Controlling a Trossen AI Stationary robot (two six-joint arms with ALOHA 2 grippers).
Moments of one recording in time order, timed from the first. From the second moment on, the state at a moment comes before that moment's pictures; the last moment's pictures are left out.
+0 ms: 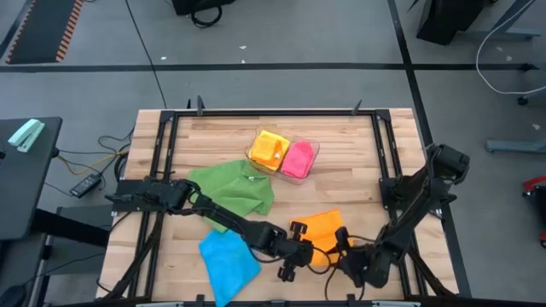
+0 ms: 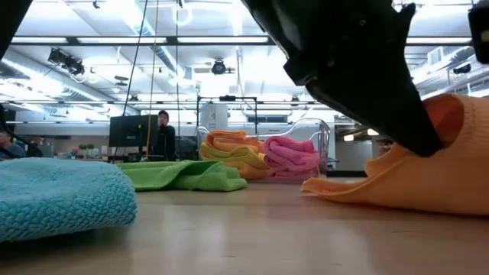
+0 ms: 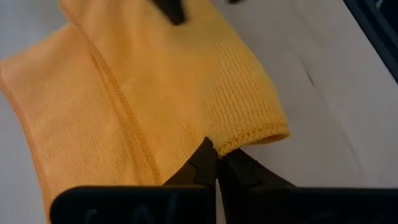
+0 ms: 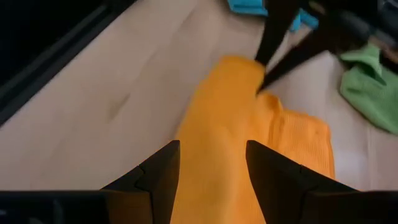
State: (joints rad) left arm -0.42 2.33 1.85 -0.40 -0.19 -0.03; right arm 0.97 1.63 0.75 -0.06 0.65 0.24
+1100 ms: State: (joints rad) left arm -0.41 2.30 1.85 -0.39 -0.19 -0.22; right arm 1.01 1.83 0.84 -0.35 0.79 0.52
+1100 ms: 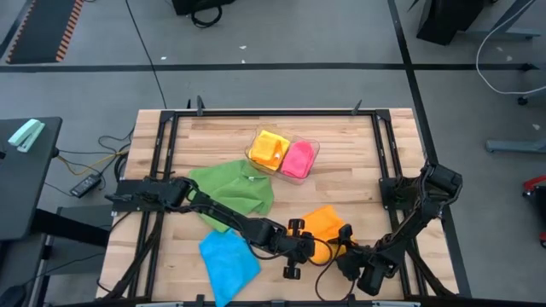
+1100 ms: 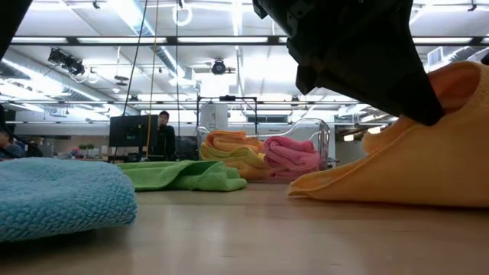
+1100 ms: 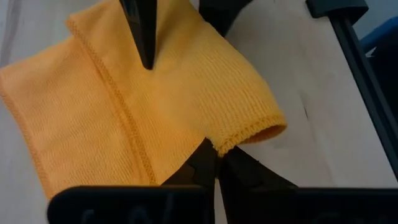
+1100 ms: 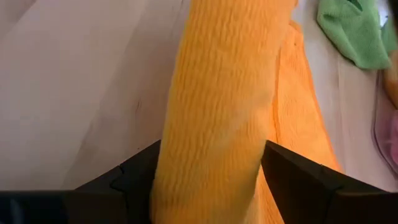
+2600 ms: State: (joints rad) left arm -0.44 2.30 1.80 -0.37 -0.10 -0.14; right arm 0.91 1.76 0.99 -0.61 0.34 0.21
